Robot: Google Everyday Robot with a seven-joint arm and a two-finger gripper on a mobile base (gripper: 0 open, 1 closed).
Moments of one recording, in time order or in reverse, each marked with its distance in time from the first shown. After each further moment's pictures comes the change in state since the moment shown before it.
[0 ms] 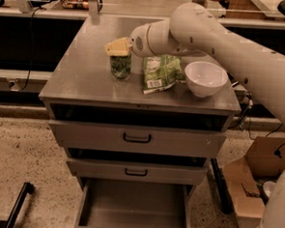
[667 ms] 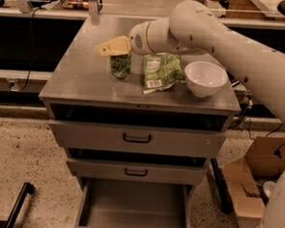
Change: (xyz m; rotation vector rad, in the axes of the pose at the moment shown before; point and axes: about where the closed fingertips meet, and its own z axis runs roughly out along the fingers) arm -0.006 0.002 -0.001 0.000 -0.008 0.002
